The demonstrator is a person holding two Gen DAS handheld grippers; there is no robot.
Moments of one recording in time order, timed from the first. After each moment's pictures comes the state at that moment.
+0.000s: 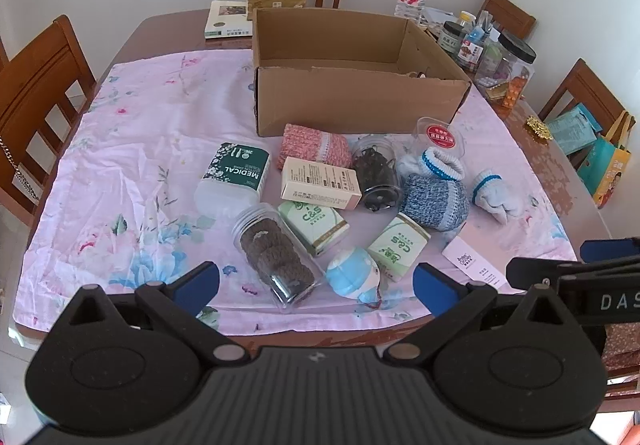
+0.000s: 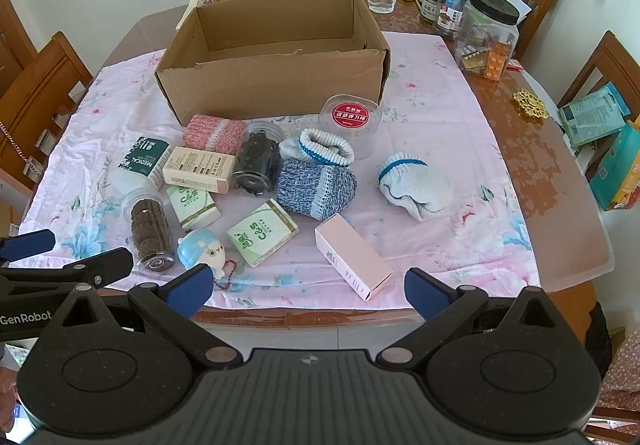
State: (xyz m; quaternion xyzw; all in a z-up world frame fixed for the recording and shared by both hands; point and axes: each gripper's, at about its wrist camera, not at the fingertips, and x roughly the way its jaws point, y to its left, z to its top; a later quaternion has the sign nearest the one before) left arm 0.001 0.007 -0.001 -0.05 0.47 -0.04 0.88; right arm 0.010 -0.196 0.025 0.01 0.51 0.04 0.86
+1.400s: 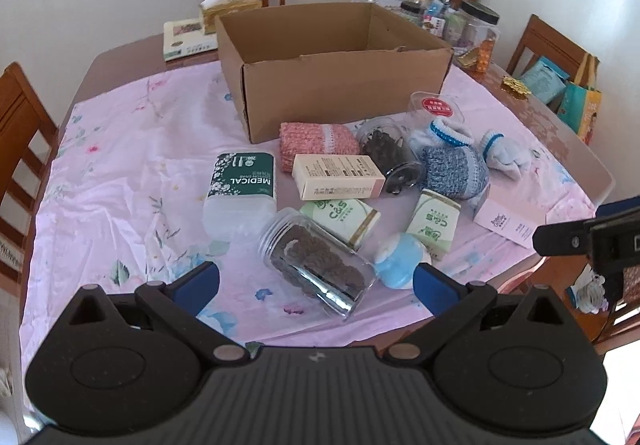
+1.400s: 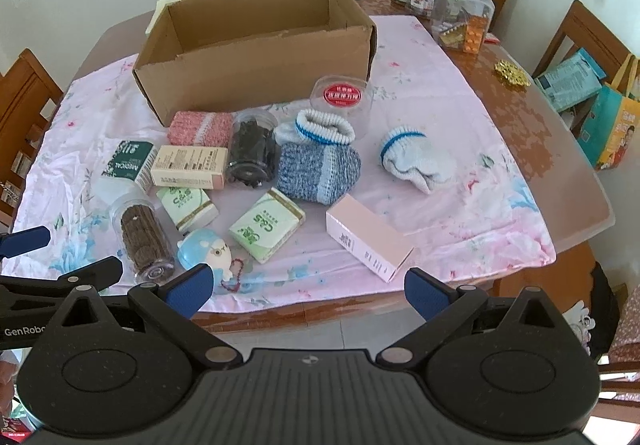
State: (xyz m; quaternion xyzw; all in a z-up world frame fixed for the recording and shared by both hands) left arm 0.011 0.046 -0.038 0.04 0.43 -0.14 0.89; right arm 0.007 -0.164 -0.003 0.04 0.51 -0.03 0.86
